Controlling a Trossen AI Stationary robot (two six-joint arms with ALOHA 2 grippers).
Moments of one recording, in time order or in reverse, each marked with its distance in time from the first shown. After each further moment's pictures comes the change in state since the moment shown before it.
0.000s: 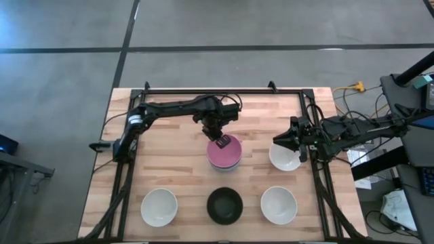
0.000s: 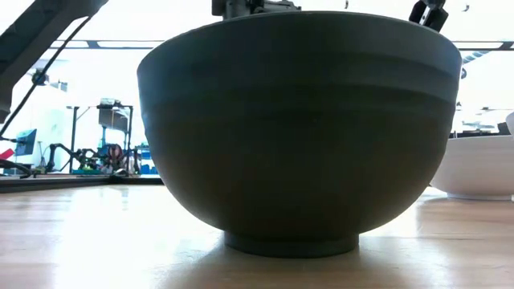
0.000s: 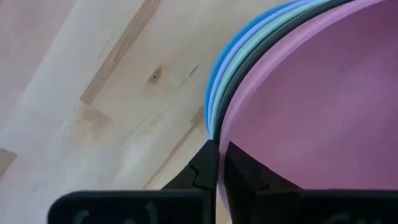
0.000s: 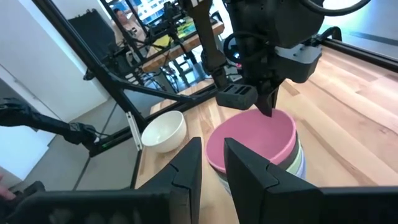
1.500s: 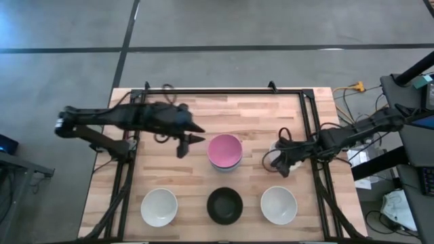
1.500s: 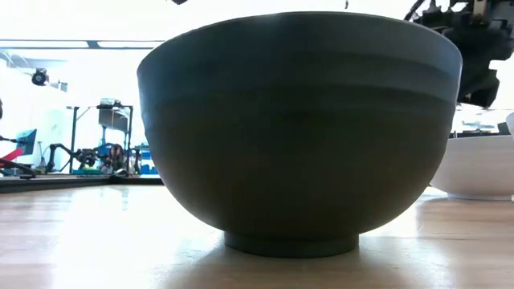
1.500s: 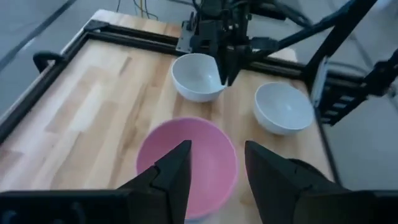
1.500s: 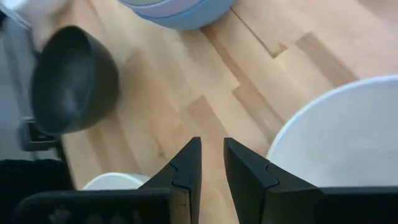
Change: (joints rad) left arm -0.226 -0.863 -0.648 0.769 -0.200 0.284; right arm 0.082 0.317 -0.065 -0.323 -0.113 0.428
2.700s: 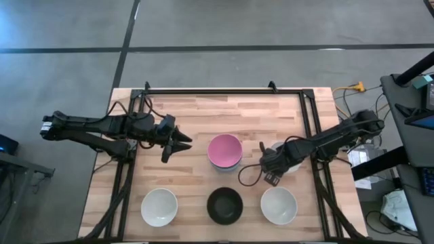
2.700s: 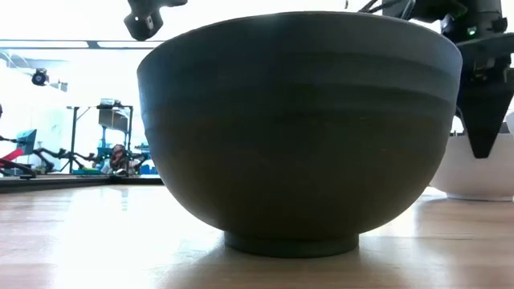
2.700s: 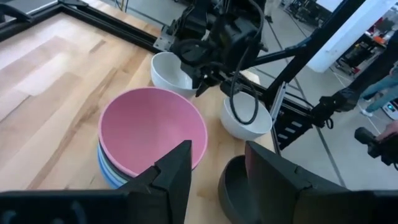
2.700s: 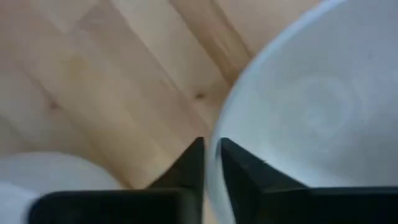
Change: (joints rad) left arm -0.013 -0.327 -0.495 0.340 0.081 -0.232; right arm -0.003 0.524 0.247 -0.313 -0.124 -0.015
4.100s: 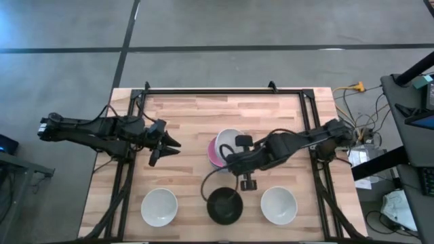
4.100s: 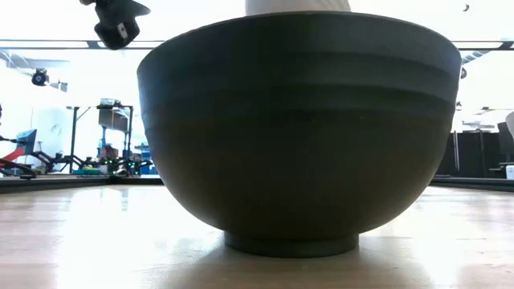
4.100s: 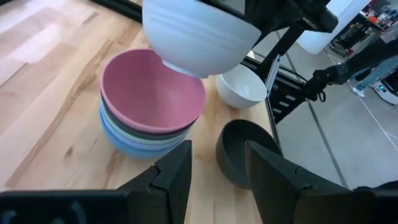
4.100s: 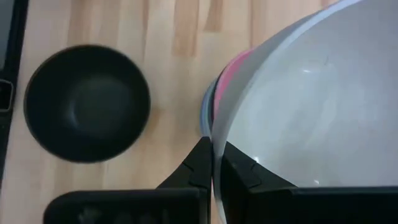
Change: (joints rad) left arm -0.033 -0.168 -0.101 -0.120 0.030 0.000; right arm 0.033 0.412 1.088 -0.338 0.258 -0.752
